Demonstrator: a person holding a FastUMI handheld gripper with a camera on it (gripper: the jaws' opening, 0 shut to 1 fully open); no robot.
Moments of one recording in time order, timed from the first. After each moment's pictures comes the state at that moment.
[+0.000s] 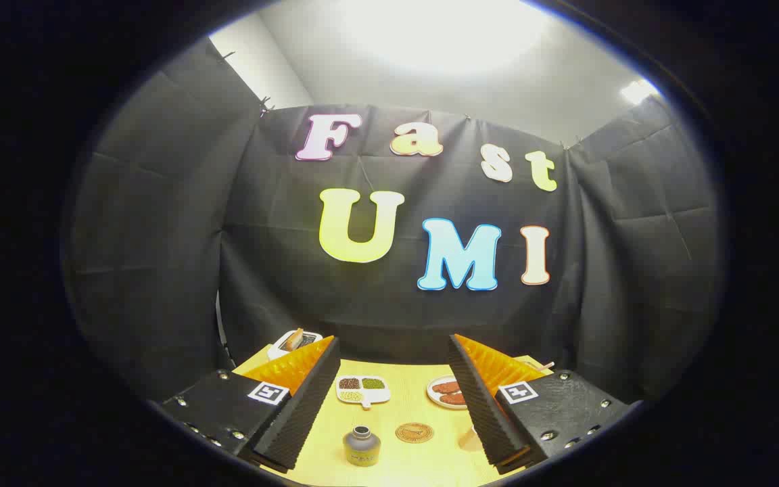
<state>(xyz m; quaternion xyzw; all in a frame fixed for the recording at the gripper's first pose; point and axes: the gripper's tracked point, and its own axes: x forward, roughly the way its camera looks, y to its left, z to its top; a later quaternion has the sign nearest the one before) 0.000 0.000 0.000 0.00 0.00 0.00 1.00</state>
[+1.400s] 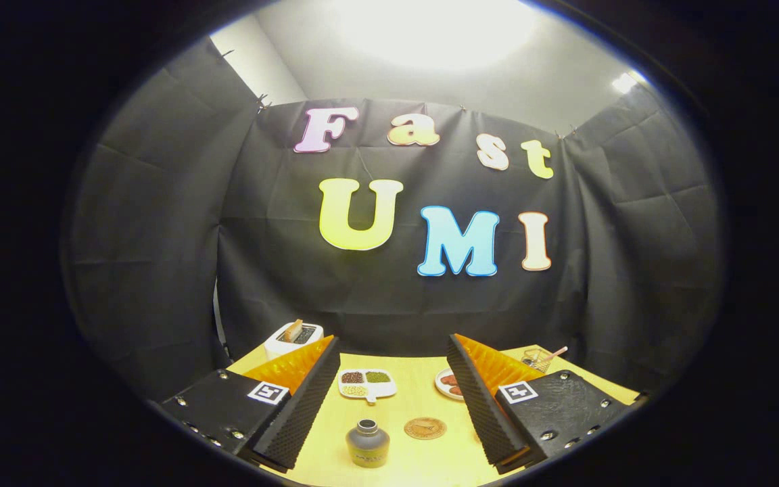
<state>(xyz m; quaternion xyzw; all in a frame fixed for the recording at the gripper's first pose) 0.012 0.011 -0.063 0.02 -0.01 0.00 1.00</state>
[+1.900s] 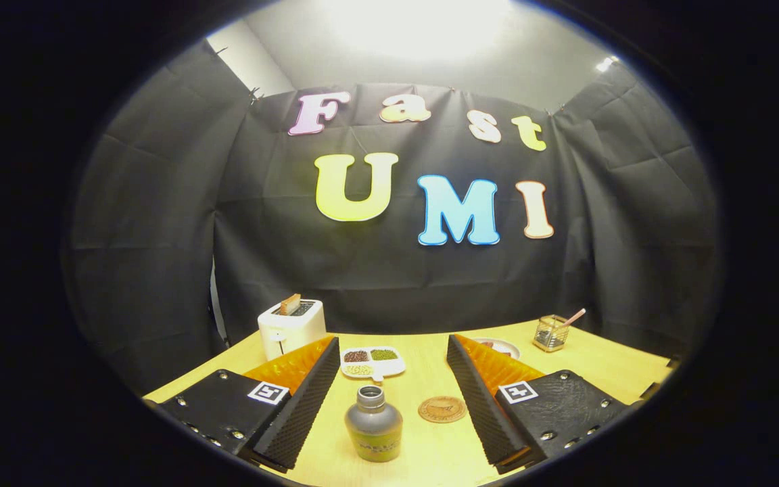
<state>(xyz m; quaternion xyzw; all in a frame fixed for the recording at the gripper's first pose) 0.034 0.025 -0.163 0.06 0.01 0.00 1.00</state>
